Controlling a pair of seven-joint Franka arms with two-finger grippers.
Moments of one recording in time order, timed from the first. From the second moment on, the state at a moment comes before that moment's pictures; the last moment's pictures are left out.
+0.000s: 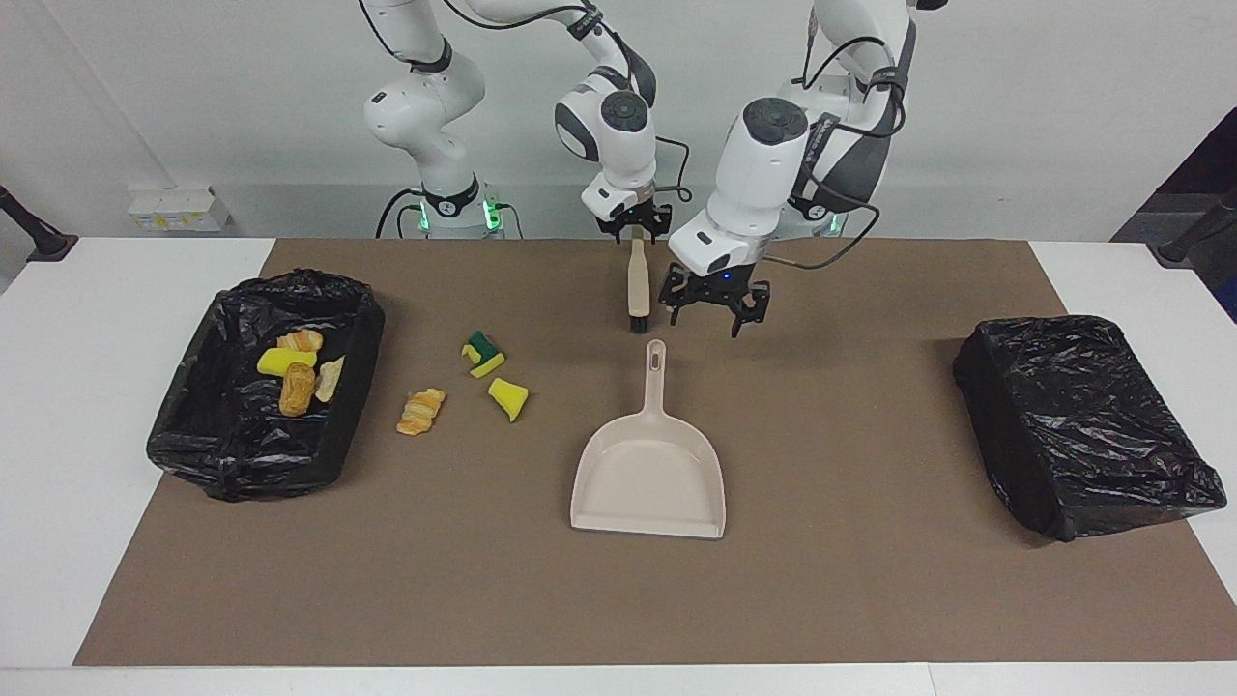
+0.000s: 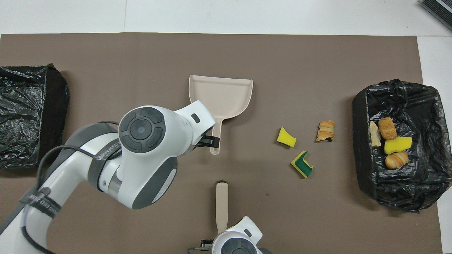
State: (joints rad) left arm -0.13 0.14 -0.51 -1.91 -0.02 2.16 -0.39; right arm 0.83 -0.09 0.15 -2.46 0.33 2.29 0.85
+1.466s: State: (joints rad) left arm -0.19 0.36 -0.52 -1.89 0.22 2.38 -0.58; right arm 0.26 -0.44 0.13 -2.43 0.02 1.72 0.41
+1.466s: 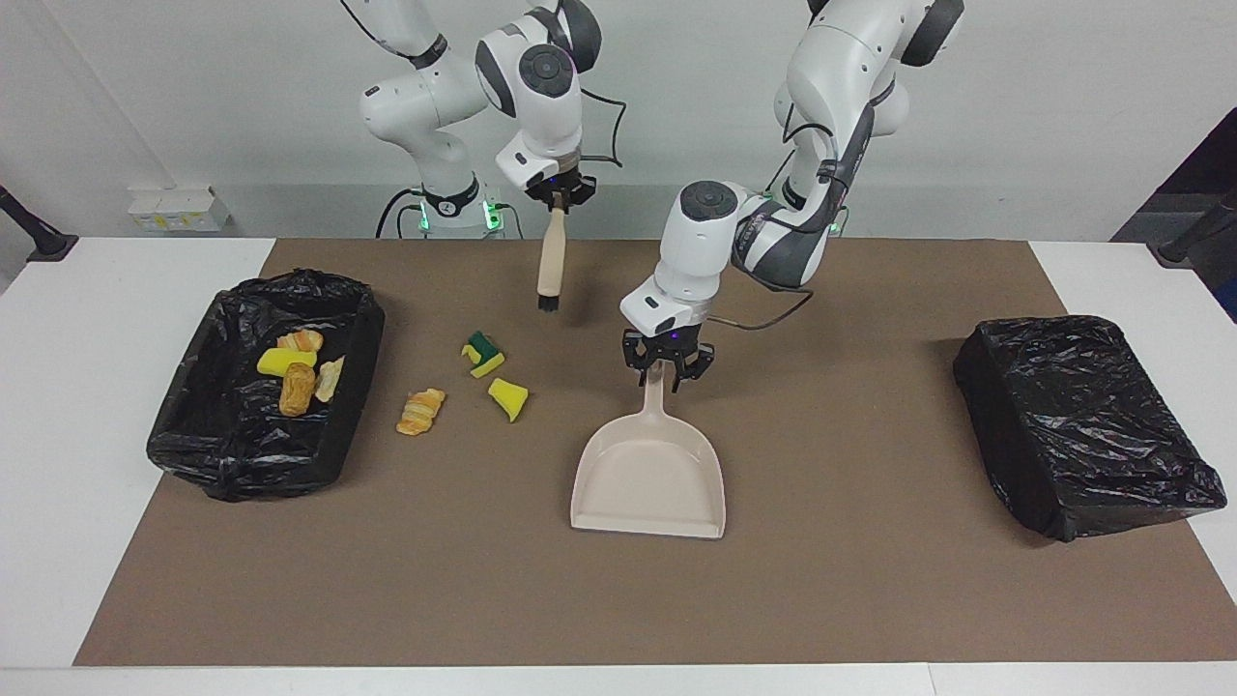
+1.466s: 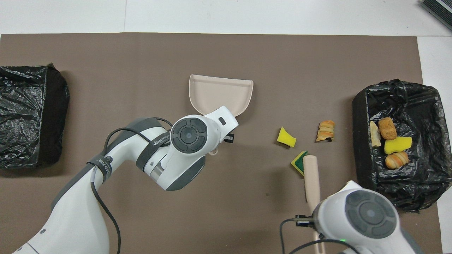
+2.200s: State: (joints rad) left arm -0.13 0.26 -0.50 -1.85 0.23 2.12 0.17; right arm -0.03 -0.10 0.13 -2.31 -0.25 1.95 0.05
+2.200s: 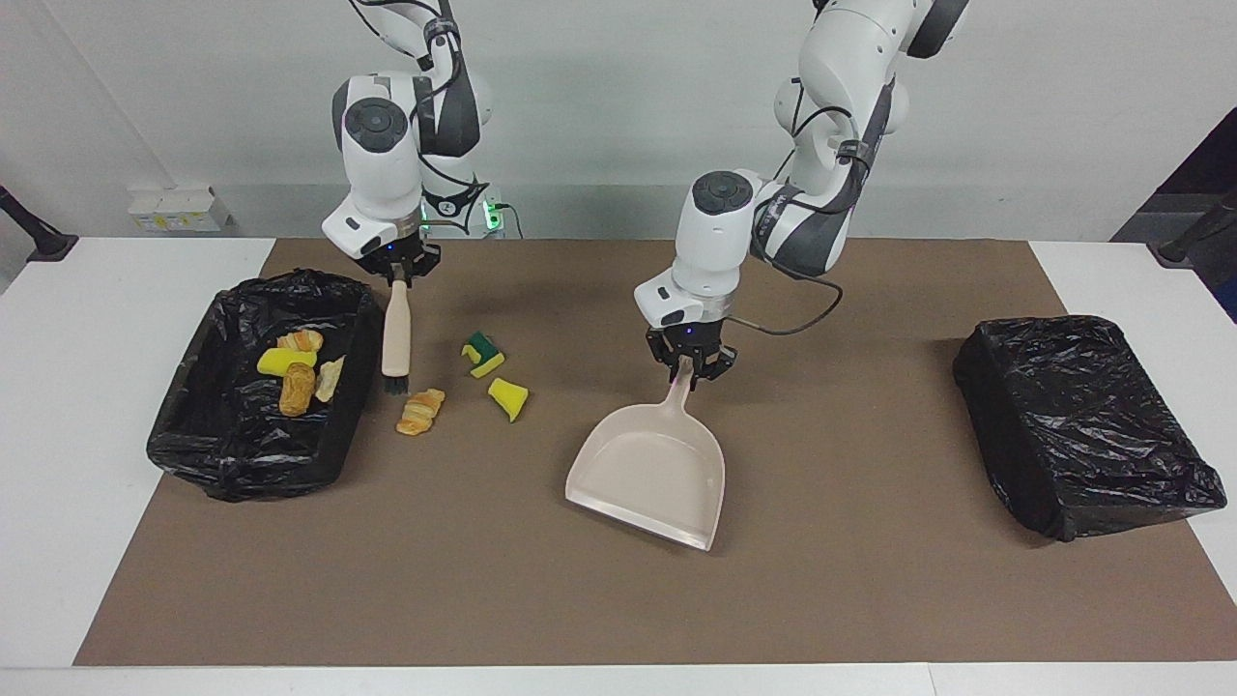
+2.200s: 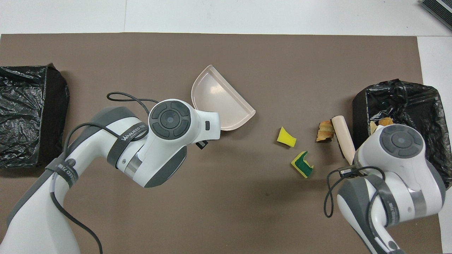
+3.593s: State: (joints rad) left arm -0.11 0.23 -0.51 -1.97 0.23 2.05 0.63; right arm 0.15 -0.16 0.13 -2.28 0.04 1.77 0.28
